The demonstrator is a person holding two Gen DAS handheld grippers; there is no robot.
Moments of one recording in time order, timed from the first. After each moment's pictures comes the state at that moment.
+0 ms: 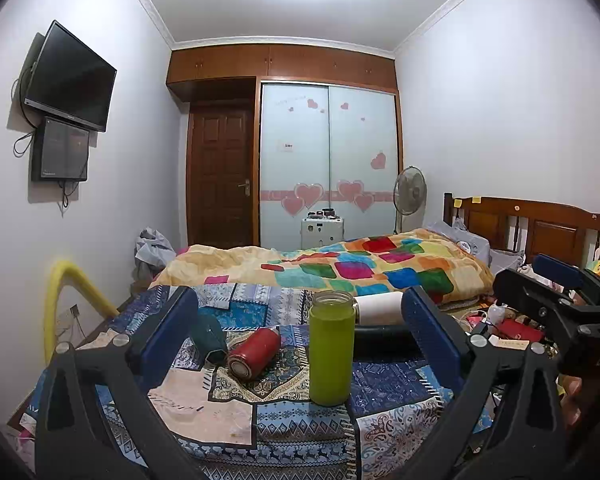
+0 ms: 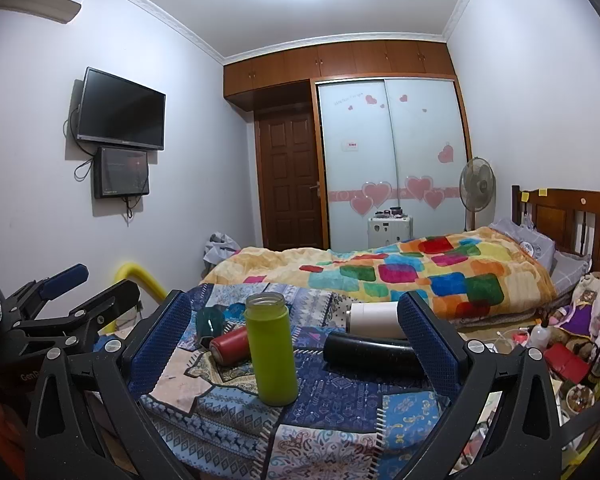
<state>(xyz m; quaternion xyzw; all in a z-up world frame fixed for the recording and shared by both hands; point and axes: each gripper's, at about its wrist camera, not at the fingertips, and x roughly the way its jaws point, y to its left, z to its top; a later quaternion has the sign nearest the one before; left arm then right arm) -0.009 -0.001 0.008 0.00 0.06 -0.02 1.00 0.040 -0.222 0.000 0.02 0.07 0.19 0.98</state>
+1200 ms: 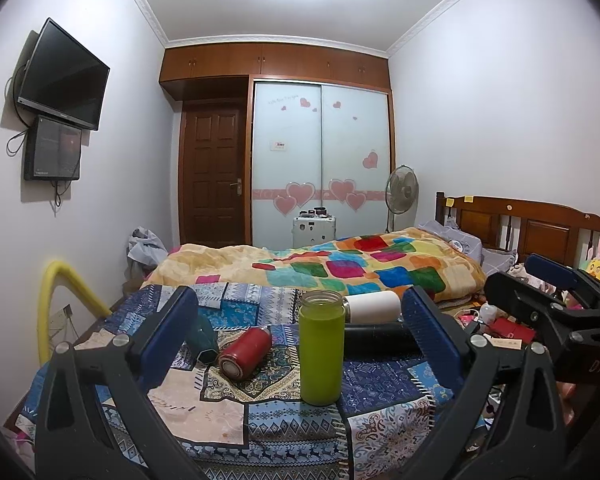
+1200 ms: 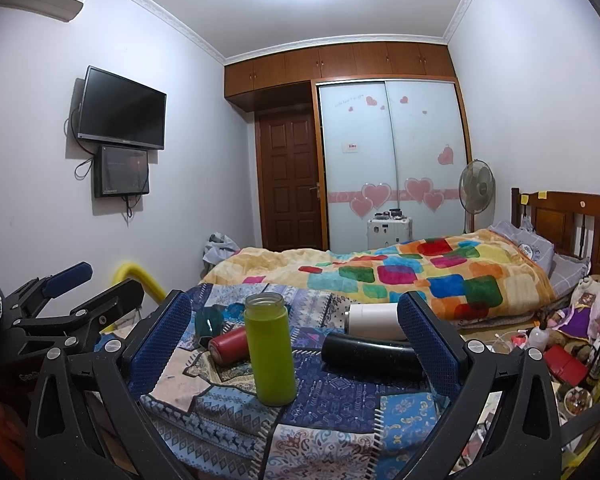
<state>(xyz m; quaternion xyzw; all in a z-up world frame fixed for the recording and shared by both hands) -0.012 -0.005 0.012 0.00 0.06 -0.04 1.00 0.040 -0.223 0.003 0.02 0.07 0.19 0.98</state>
